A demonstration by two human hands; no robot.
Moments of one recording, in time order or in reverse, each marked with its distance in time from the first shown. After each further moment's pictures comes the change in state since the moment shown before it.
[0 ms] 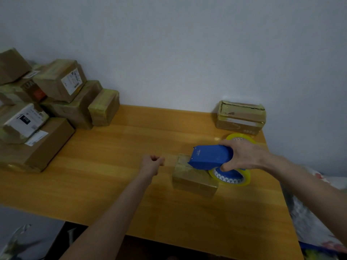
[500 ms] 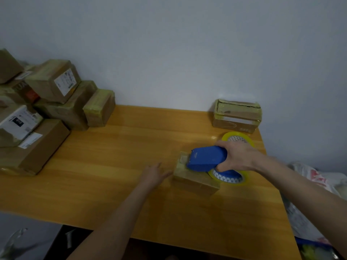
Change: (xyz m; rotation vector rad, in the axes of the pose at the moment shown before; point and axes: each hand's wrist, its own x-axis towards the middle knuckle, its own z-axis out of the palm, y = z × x) left_hand 0.008 -0.028 0.020 0.751 -0.158 0.068; right_hand 0.001 -0.001 0.008 -0.039 0.001 0.048
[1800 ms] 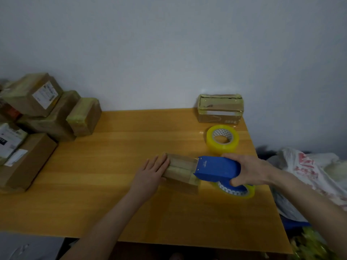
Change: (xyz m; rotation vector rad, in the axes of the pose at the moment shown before) left_hand -0.033 0.016 0.008 0.769 0.218 0.666; right_hand -0.057 0.086 0.044 0.266 -0.073 0.065
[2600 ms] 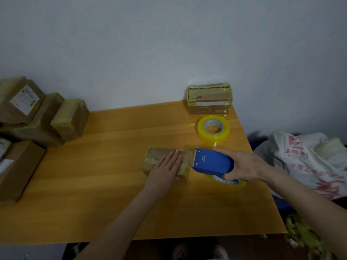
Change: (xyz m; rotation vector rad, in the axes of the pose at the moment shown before) left_hand 0.021 0.051 -0.003 0.017 -0.055 0.140; right_hand -0.003 0.016 0.025 -0.003 0.112 0.001
